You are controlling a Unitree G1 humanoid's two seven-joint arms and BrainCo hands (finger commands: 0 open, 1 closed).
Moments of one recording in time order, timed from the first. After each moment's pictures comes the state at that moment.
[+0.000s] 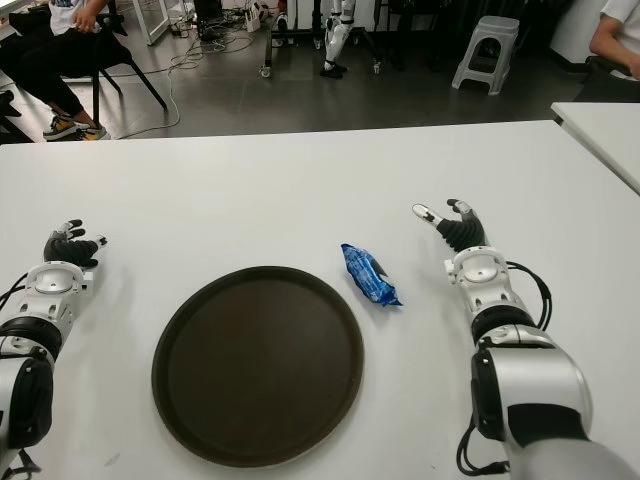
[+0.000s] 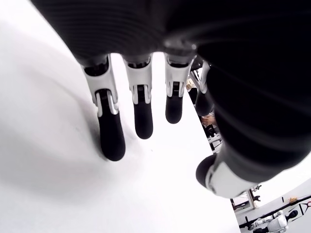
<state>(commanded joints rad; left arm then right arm) -0.74 0.35 0.14 1.34 0.11 -0.06 0.20 -0.78 -0.28 -0.08 1.35 -0.21 -0.15 -0.08</state>
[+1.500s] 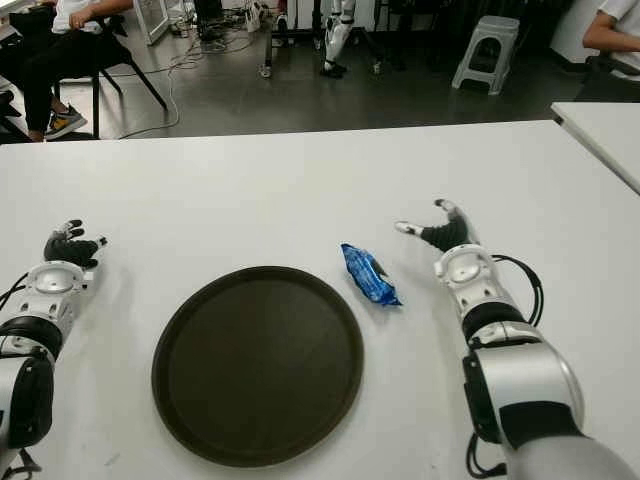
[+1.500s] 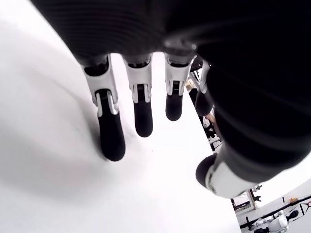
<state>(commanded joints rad) -0.73 0.34 0.13 1.34 0.11 -0.06 0.20 -0.77 -0.28 0.10 1.33 -0.36 -0.19 -0.18</state>
